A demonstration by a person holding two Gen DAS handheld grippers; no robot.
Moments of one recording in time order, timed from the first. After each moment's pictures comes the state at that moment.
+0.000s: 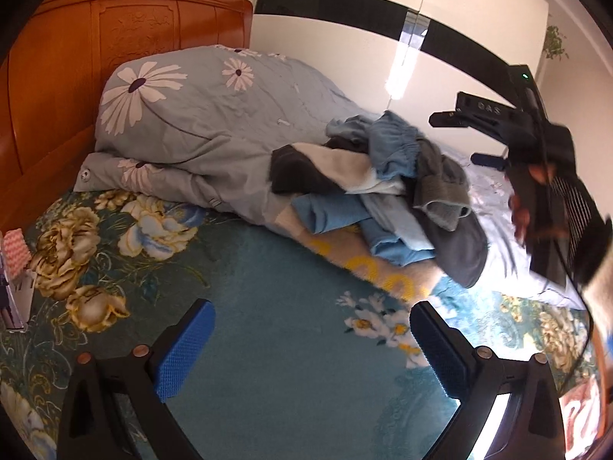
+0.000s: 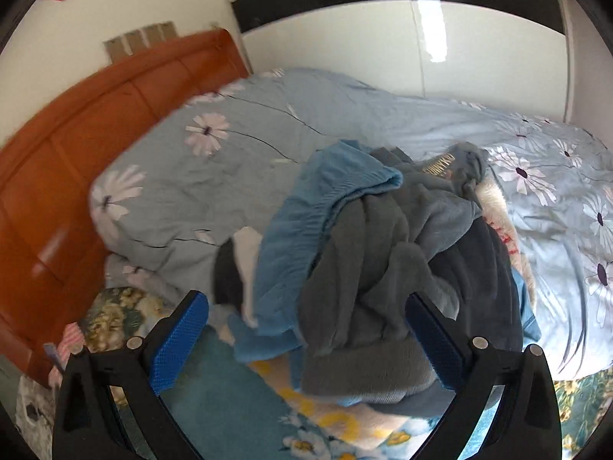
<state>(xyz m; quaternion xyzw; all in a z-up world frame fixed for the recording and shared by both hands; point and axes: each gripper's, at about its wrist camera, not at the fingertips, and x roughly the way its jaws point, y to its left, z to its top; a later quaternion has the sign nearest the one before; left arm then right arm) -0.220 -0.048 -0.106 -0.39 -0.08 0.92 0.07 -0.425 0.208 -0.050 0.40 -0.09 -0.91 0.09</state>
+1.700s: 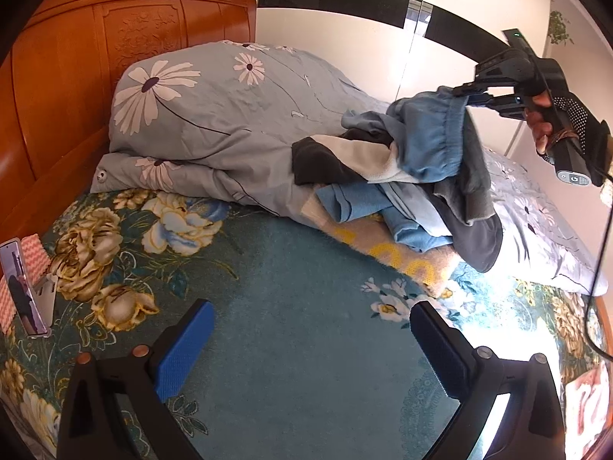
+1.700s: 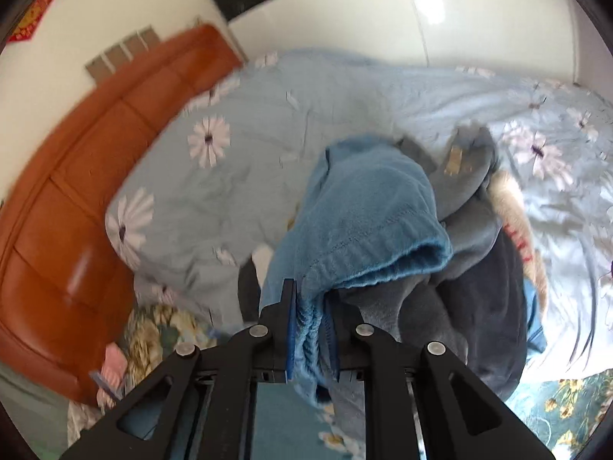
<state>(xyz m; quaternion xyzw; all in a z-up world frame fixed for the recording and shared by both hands) -0.211 -0.063 -0.095 -0.40 -0.06 0.91 0.07 -0.477 0.226 -0.004 0.45 -0.16 -0.87 0.12</state>
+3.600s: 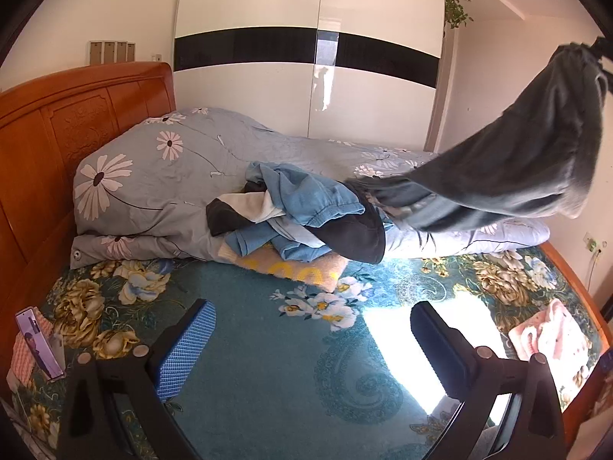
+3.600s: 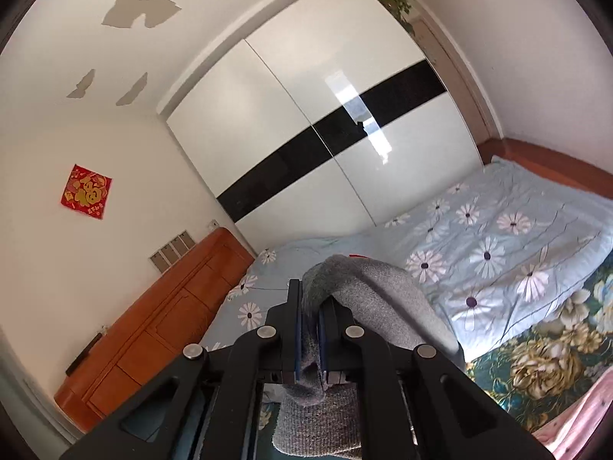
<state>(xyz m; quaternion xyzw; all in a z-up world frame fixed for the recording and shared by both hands) -0.067 0.012 0.025 -0.32 0.02 0.93 0.19 -0.016 0.460 0.322 0.13 -0.28 -0.95 0.04</state>
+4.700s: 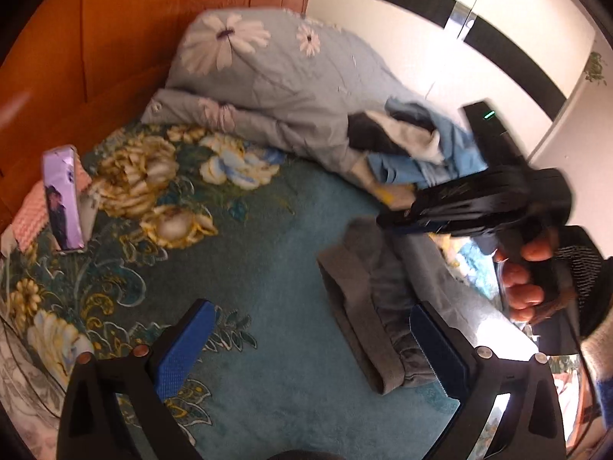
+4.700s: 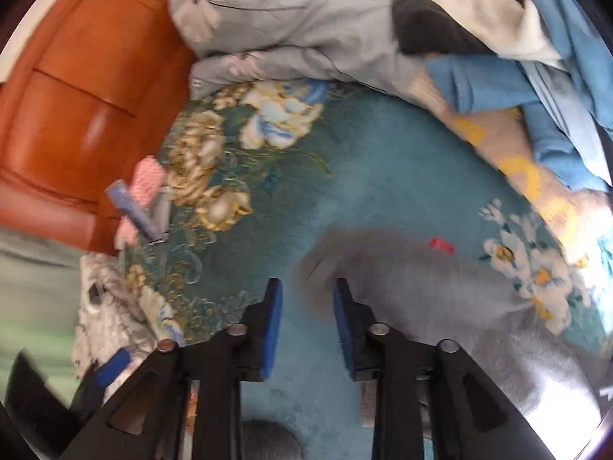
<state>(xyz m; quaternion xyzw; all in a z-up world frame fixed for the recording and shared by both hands) -0.140 -0.155 -0.104 -0.47 -0.14 0.87 0.05 -0.298 0.024 -0.137 0.63 -0.08 -0.73 0.27</state>
